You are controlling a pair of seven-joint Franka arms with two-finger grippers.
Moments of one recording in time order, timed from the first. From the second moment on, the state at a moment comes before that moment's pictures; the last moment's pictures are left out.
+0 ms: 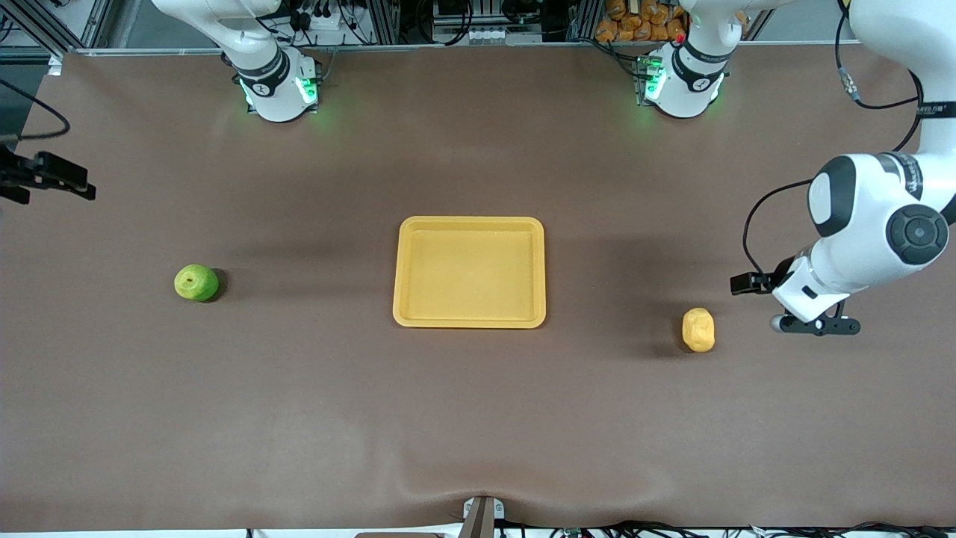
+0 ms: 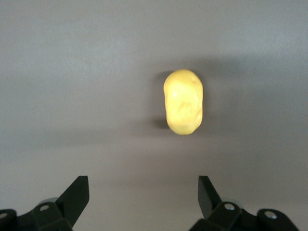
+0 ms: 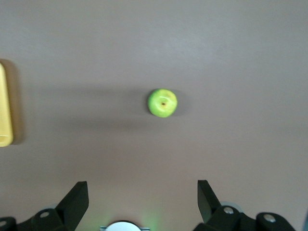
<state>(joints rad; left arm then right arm) 0.08 0.33 -0.11 -1.84 0.07 2.11 -0.01 0.02 0.05 -0.14 -1.57 -0.06 1.47 -0.19</state>
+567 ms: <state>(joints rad) 0.03 0.44 -0.11 -1.75 0.07 2.14 -0.05 0.02 0.14 -0.14 -1.56 -0.09 1.50 -0.19</state>
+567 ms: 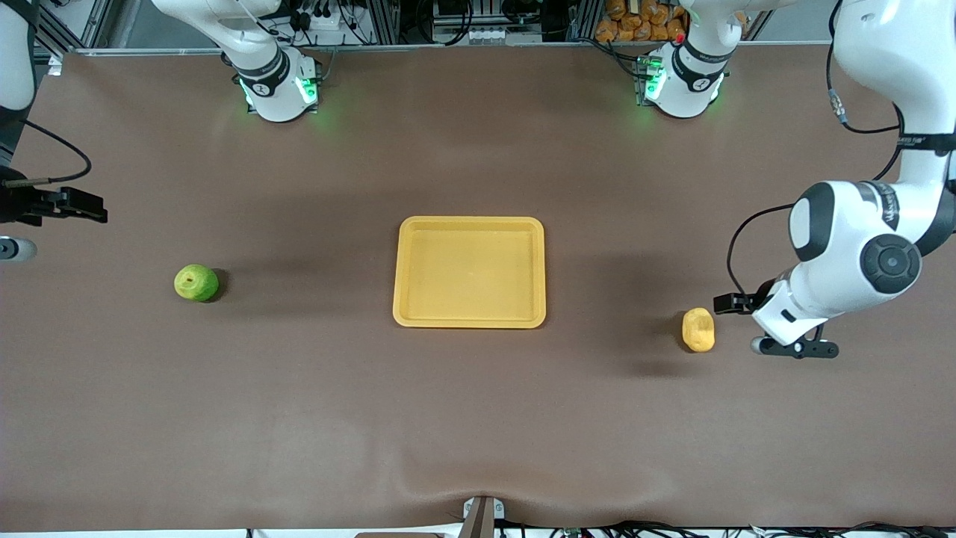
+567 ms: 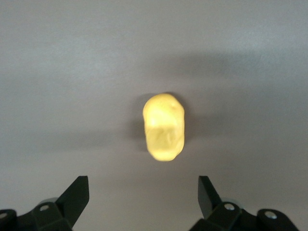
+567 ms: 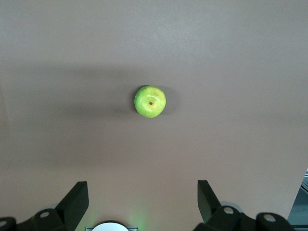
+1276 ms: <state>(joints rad) 0.02 0.57 -0.11 -1.77 0.07 2.34 -0.11 0.02 0.28 -0.14 -1.56 -0.07 1.58 -0.19</state>
